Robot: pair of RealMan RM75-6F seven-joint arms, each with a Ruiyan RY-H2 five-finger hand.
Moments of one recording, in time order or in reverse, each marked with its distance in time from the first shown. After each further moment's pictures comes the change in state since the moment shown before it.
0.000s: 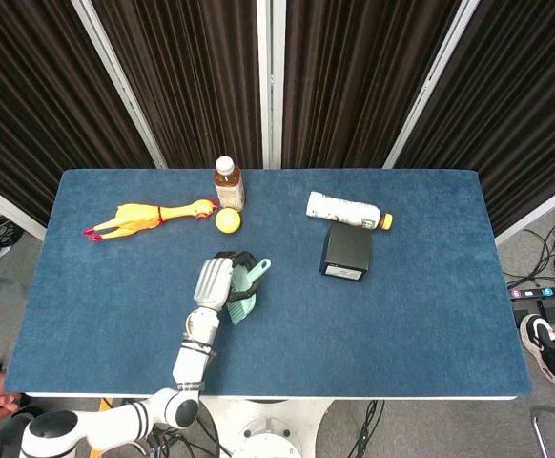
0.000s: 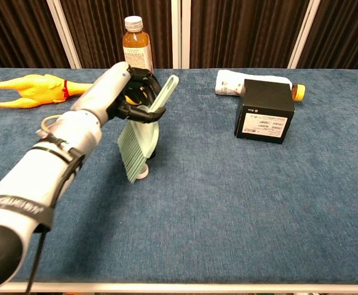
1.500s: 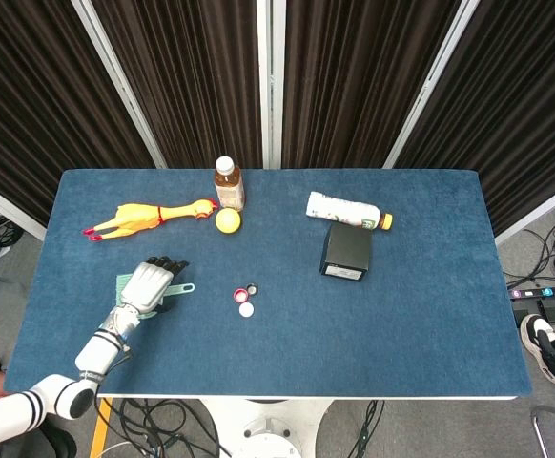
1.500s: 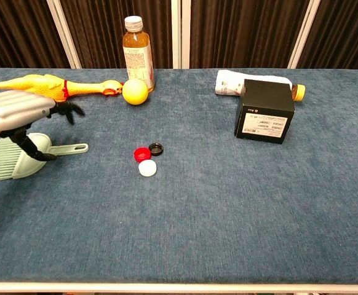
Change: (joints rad) left arm 0.075 0.580 0.275 -0.210 0.020 -0.257 0.256; right arm -0.025 -0.004 -0.011 -0.009 -0.011 0.027 0.006
